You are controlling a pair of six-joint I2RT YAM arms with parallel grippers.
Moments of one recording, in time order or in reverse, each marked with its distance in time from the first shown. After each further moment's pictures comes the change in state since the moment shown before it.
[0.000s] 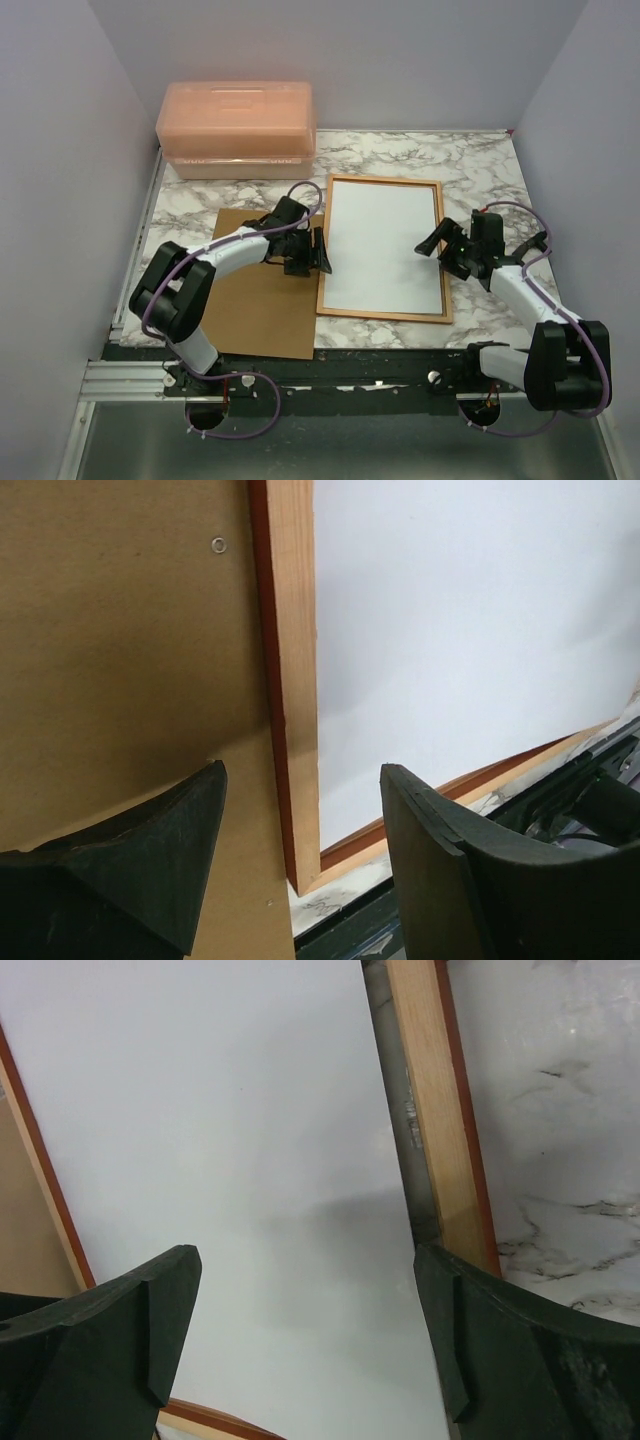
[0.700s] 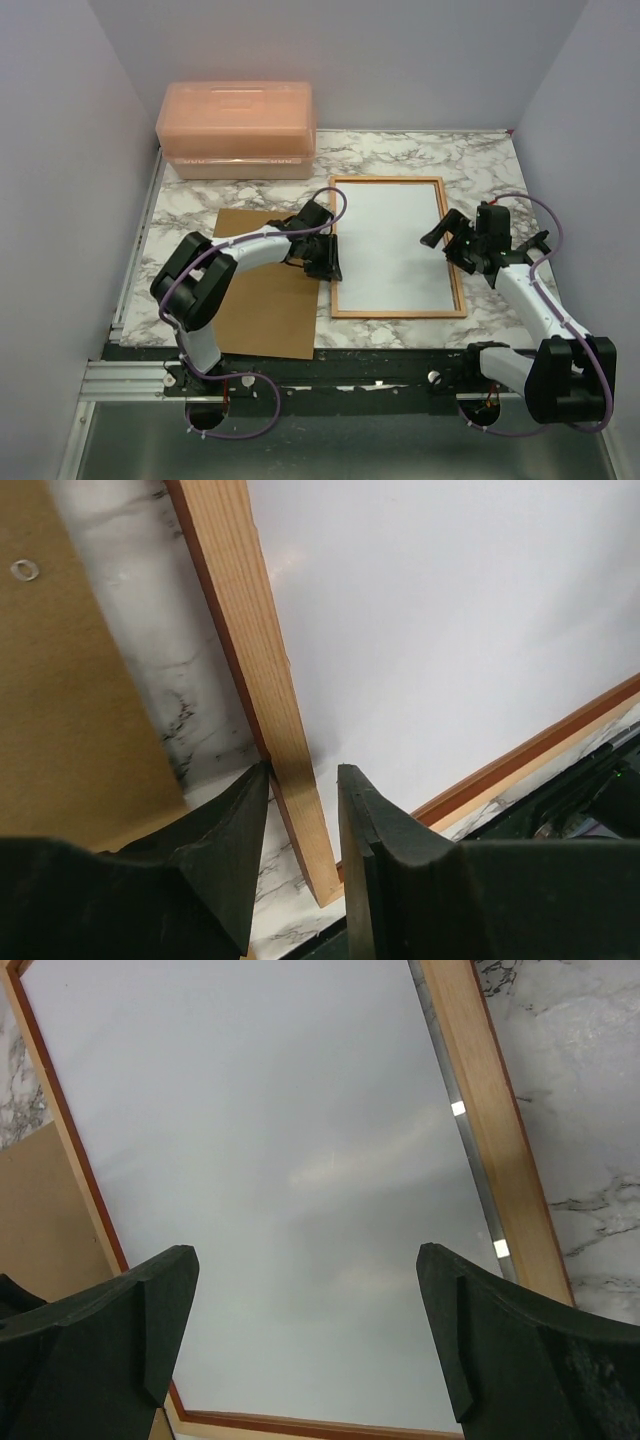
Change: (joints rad) left arm -0.118 0.123 0.089 0.007 -0.030 -0.032; right arm 0.000 -0.062 0.084 -0.114 0.073 0.012
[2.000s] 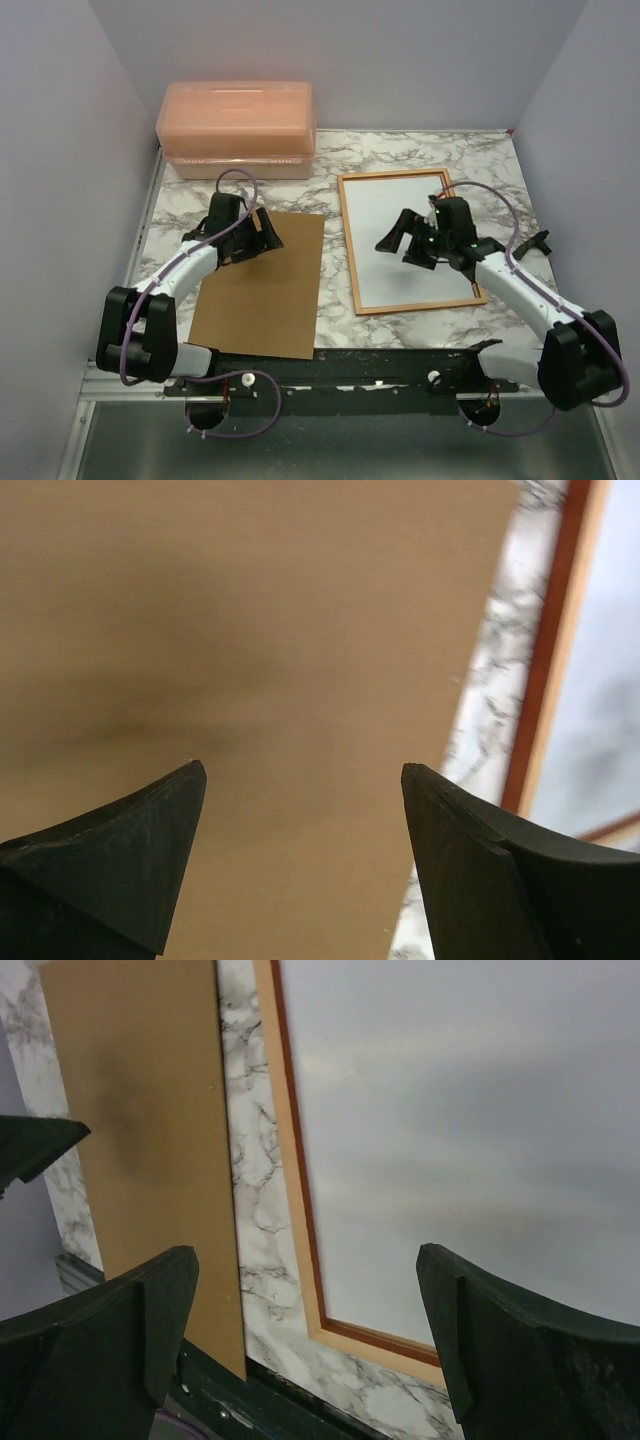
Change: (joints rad) left arm 0.420 -0.378 -0.262 0.087 -0.046 0.108; right arm 0.281 0.060 0.091 -0.018 -0.138 0.063
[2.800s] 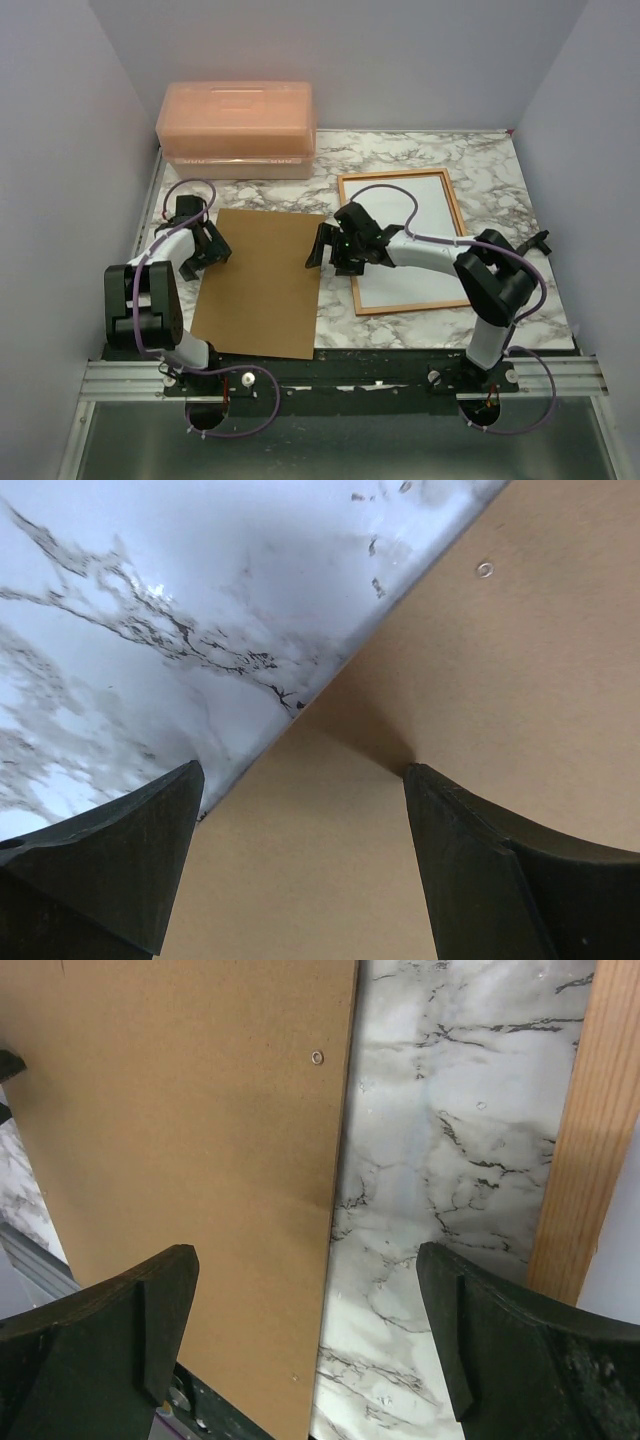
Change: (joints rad) left arm 0.341 0.115 0.064 -0.277 -0.390 0.035; right arm 0.483 0.623 0.343 0.151 0.146 0.202
